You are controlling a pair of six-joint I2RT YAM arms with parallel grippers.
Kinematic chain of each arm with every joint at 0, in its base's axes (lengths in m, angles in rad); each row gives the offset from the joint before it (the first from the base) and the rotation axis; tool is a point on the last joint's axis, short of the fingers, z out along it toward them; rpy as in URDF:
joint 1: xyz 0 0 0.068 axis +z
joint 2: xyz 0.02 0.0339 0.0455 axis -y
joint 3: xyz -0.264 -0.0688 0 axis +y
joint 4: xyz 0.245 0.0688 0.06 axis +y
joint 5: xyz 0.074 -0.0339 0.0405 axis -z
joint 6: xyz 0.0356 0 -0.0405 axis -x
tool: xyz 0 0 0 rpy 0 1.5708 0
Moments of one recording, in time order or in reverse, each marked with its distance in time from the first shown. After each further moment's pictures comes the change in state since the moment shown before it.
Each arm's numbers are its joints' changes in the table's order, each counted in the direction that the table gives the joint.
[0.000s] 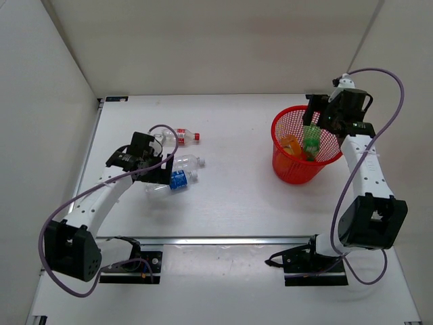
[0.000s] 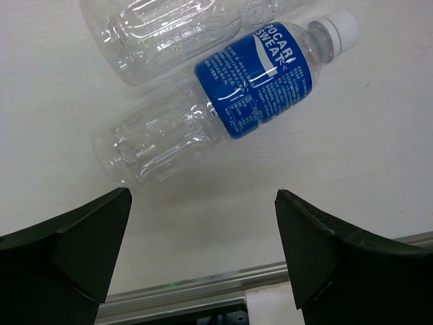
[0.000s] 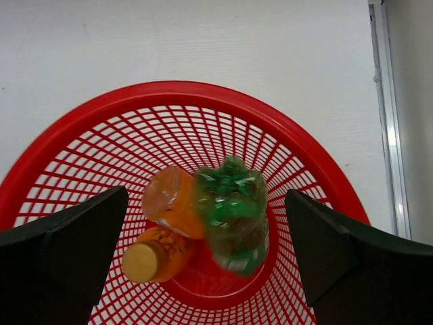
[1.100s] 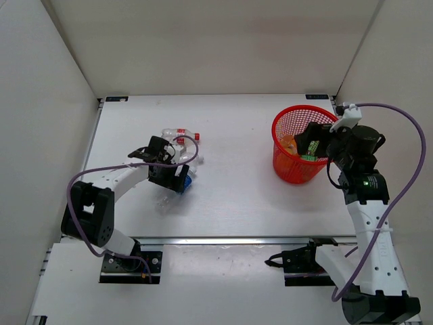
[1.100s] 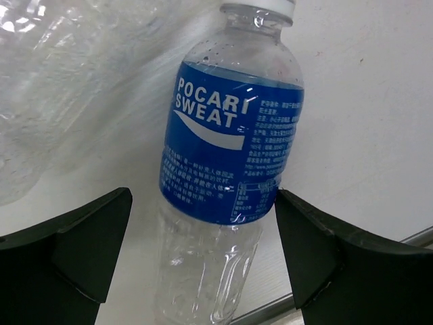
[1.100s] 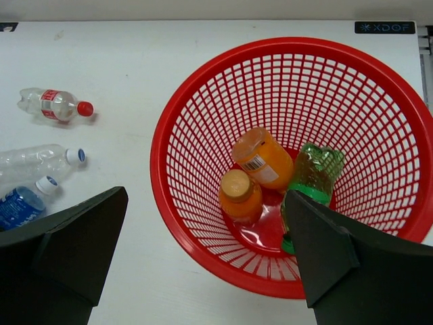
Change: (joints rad) left arm -0.021 -0.270 0.072 -0.224 0.195 -0.235; right arm 0.094 0.573 0.274 0.060 -0.076 -0.059
